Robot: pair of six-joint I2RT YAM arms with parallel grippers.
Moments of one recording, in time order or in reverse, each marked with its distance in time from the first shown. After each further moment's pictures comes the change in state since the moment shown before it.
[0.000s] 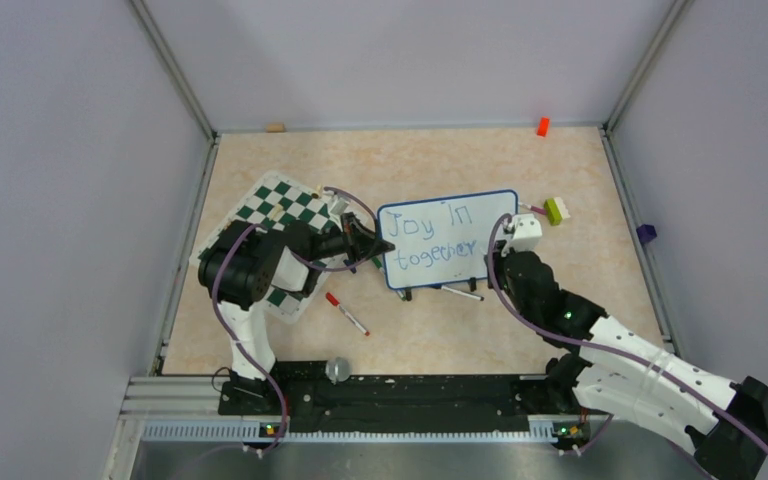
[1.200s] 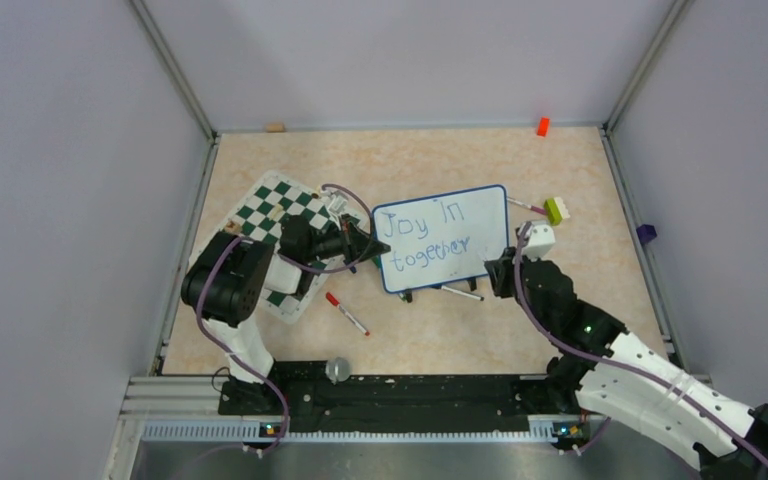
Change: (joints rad) left arm 0.002 -0.166 -0.036 -0.365 -0.067 0.082; right arm 0.000 -0.171 -0.021 -0.090 -0.101 0.045
